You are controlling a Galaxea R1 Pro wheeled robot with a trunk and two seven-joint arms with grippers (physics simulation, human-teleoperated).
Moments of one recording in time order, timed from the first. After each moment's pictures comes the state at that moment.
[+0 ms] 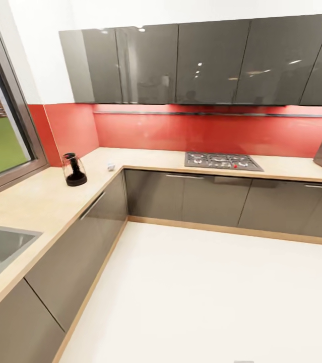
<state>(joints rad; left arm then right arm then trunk) -0.11 0.08 -0.10 -0.12 0.30 -0.30 0.09 -0.45 -0.07 1.19 -0.05 -1.19 0.11 0.10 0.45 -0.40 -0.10</state>
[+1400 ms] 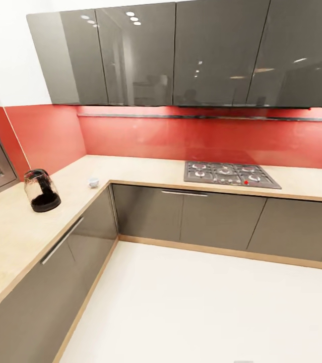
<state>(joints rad) -0.11 0.08 -0.10 -0.12 0.30 -0.30 0.09 -0.45 -0.07 1.19 -0.05 -1.19 0.11 0.10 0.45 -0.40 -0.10</state>
